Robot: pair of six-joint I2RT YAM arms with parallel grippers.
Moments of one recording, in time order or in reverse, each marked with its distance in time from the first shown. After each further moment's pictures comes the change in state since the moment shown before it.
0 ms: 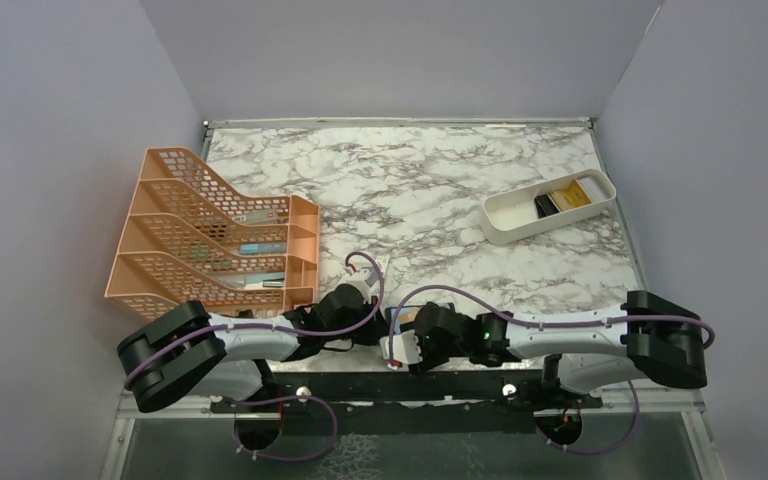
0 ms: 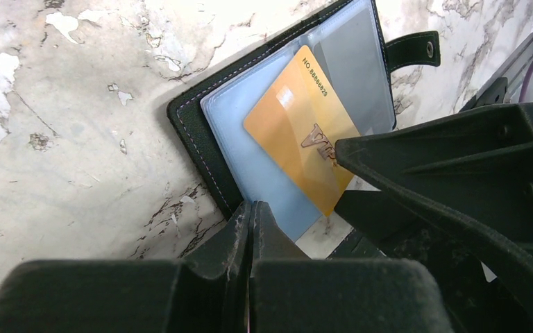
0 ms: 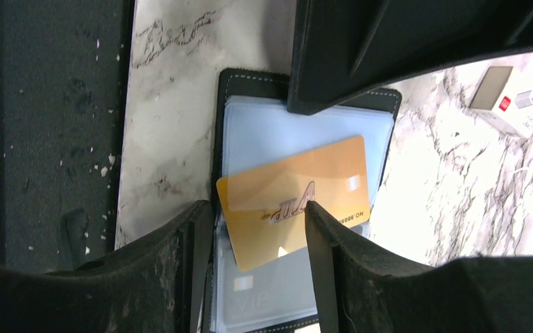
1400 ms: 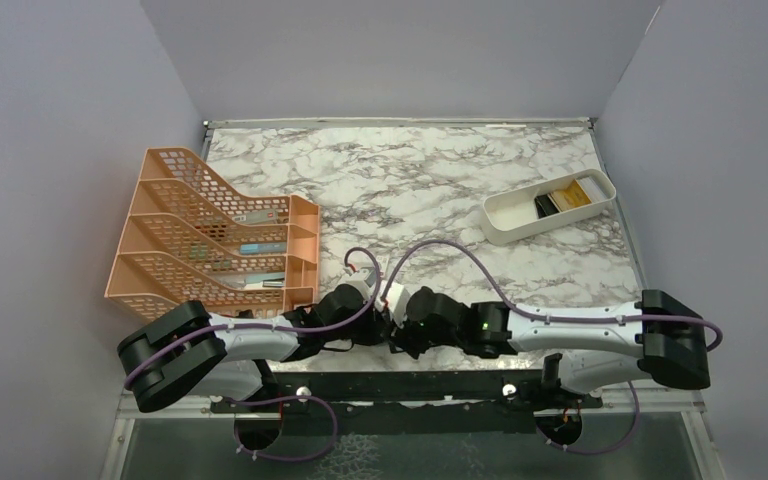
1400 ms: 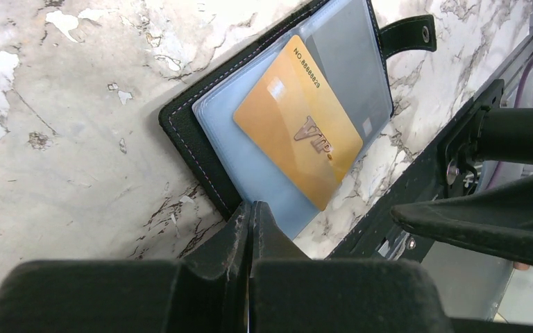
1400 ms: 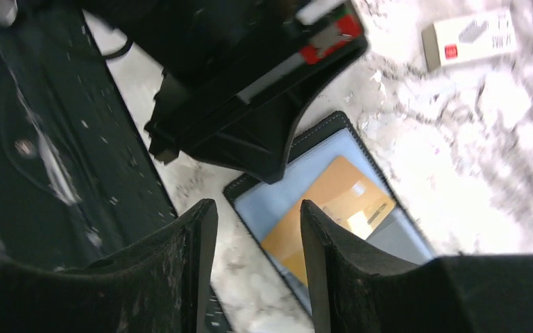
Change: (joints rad) left arm 0.000 0.001 -0.005 0.010 0.000 -0.008; right arm 0.000 -0.020 0.156 -0.027 0.077 0.602
